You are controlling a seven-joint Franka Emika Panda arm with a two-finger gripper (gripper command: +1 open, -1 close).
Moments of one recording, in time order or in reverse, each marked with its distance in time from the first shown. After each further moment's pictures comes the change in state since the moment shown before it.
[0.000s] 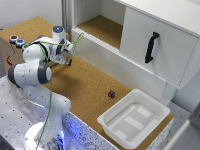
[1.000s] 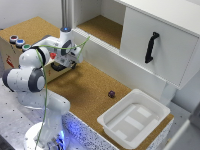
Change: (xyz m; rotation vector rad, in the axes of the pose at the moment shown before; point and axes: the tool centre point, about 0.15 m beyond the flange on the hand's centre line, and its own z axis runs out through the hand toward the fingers) arm -0.026 0.024 0.002 0.000 -0.061 0.078
